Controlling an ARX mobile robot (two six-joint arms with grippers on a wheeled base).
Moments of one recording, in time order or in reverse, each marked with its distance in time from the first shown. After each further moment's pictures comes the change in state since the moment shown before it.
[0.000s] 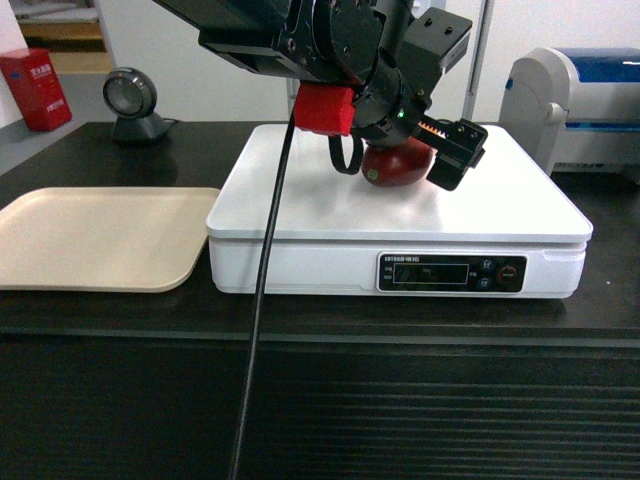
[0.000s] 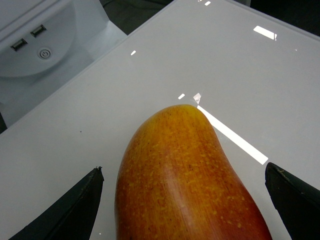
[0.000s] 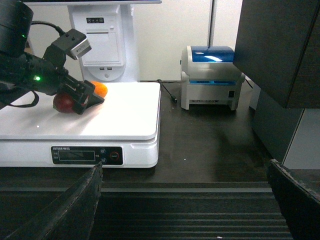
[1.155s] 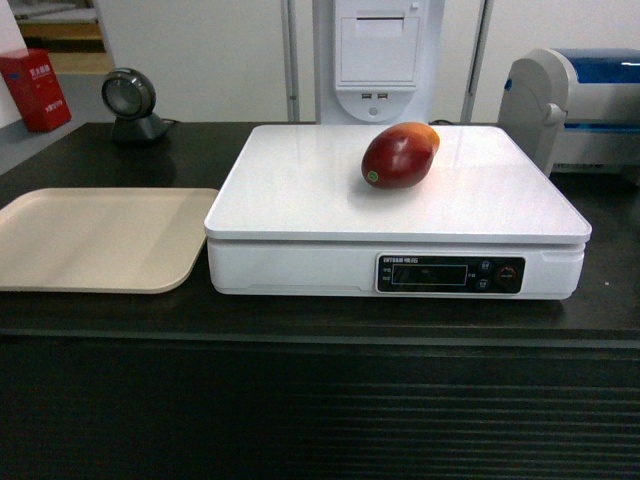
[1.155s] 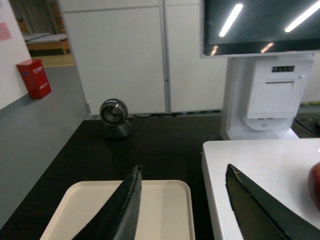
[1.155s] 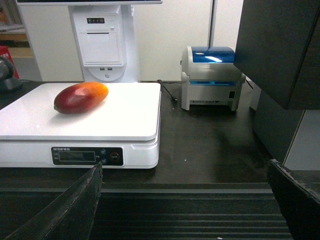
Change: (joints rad) left arm 0.212 -1.192 -1.212 0.548 -0.314 -0.252; right arm 0.000 0.000 0.000 0.000 0.000 0.000
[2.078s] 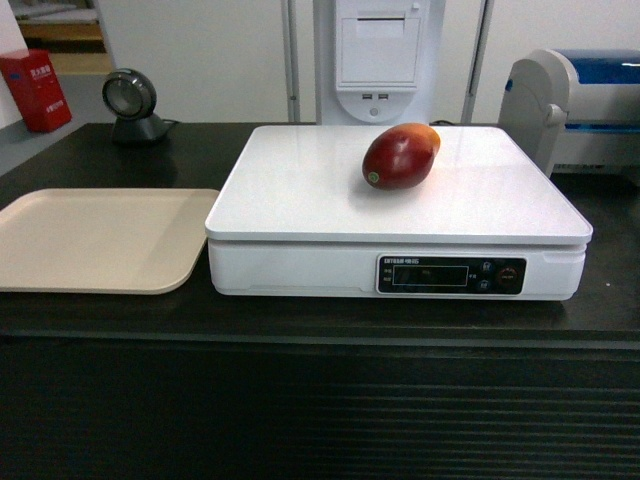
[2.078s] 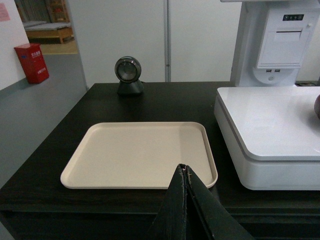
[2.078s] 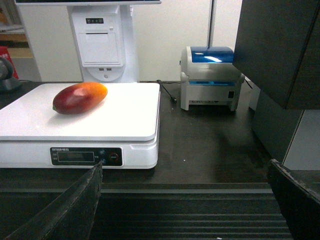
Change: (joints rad) left arm 0.302 -0.531 -0.591 0.039 0.301 -0.043; right arm 0.000 0.000 0.000 0.000 0.000 0.000
